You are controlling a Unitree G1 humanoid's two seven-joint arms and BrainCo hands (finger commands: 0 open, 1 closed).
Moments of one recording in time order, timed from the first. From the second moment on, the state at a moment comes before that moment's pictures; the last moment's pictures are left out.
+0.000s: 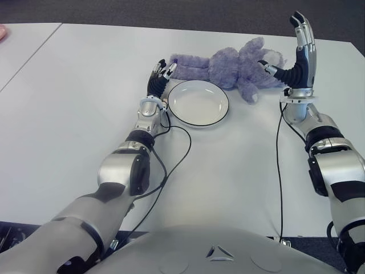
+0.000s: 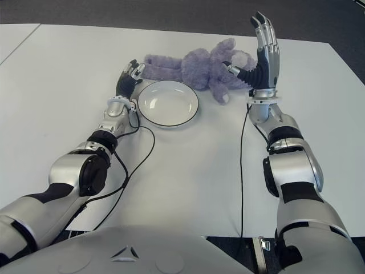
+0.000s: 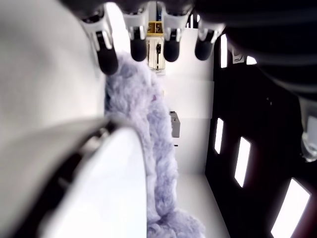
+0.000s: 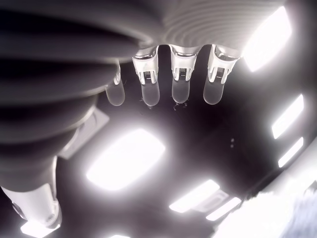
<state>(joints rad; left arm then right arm) -0.79 -0.05 0.30 1.21 0.11 -0.34 0.06 -0.89 -0.63 0.27 1.25 -0.68 -0.95 -0.92</state>
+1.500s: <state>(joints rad) -0.77 -0.06 0.29 1.23 0.12 -0.42 0.09 -1.06 -0.65 0.30 1.34 -0.67 -0.53 -0.47</state>
